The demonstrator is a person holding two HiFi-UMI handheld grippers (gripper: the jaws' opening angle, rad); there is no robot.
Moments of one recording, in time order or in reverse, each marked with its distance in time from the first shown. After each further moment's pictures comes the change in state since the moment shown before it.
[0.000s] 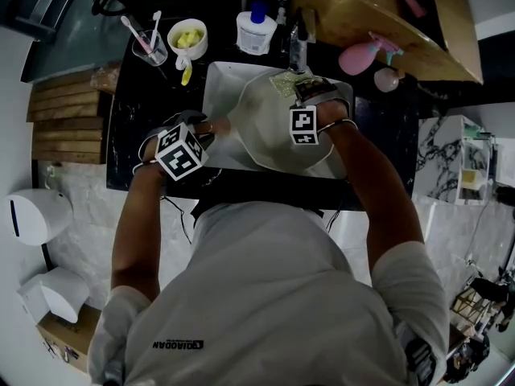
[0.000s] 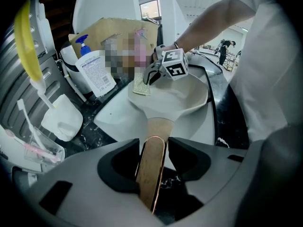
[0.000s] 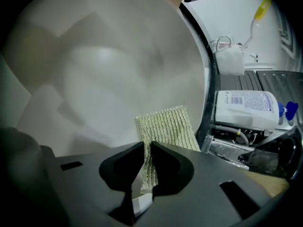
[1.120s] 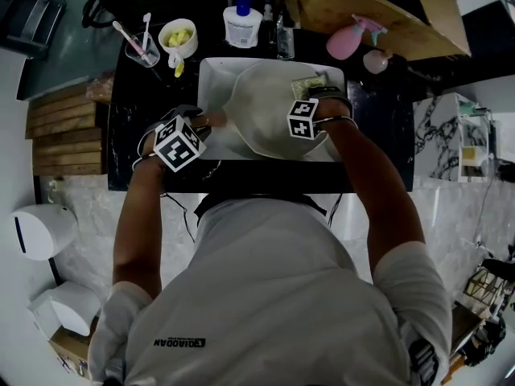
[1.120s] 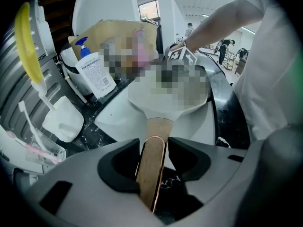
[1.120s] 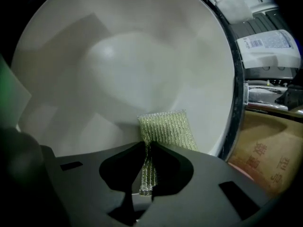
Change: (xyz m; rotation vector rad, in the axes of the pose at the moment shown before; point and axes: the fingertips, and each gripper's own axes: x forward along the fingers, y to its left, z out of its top) left arm 0.000 -0.001 0.000 0.009 -0.008 0.009; right arm -0.022 0.094 -0.034 0.271 0.187 0.397
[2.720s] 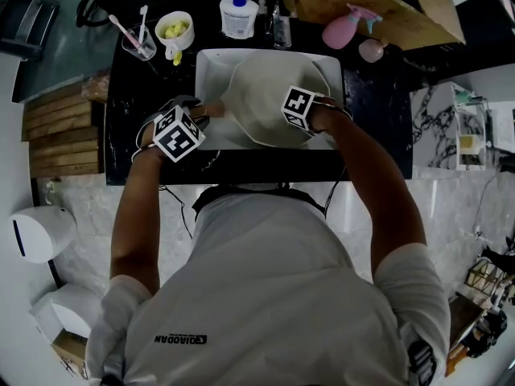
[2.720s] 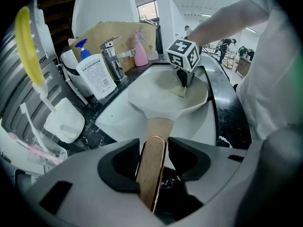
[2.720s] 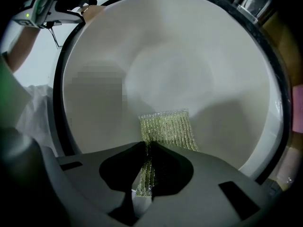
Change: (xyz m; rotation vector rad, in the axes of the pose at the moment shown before) left arm 0.000 -0.001 0.000 0.013 -0.006 0.017; right arm -0.050 0.103 0.027 0.572 -0.089 0.689
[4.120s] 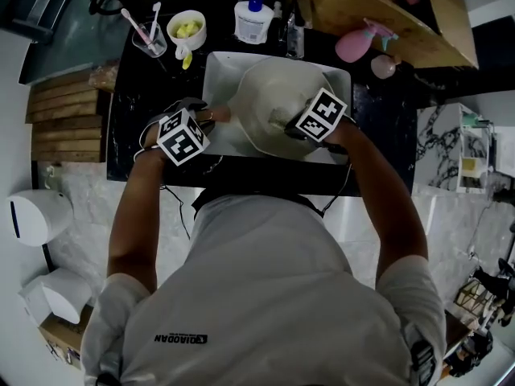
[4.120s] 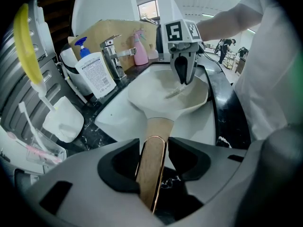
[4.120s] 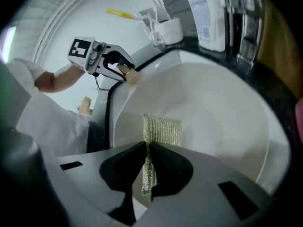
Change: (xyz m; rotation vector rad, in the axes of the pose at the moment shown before) left arm 0.001 0.001 0.000 -0.008 0.009 -0.011; right arm -0.075 0.046 0.063 -0.071 -0.494 0.250
